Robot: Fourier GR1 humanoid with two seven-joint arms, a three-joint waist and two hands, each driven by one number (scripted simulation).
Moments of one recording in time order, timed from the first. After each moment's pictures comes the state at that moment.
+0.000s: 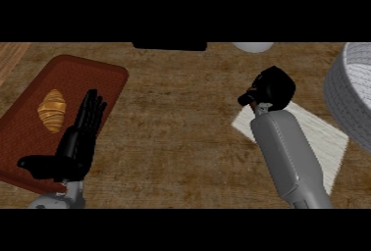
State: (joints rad) left arm -0.06 0.20 -0.16 -1.63 0.17 0.23 -0.03; right arm -0.70 -0.01 -0.07 -0.98 1.22 -0.24 0.88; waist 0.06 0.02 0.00
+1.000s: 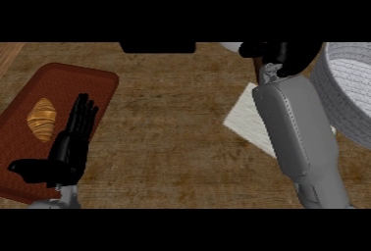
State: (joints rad) left arm -0.02 0.18 -0.12 -1.65 0.15 0.23 -0.02; right arm -0.91 -0.05 -0.05 -1.20 1.30 -0.29 1.06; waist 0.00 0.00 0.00
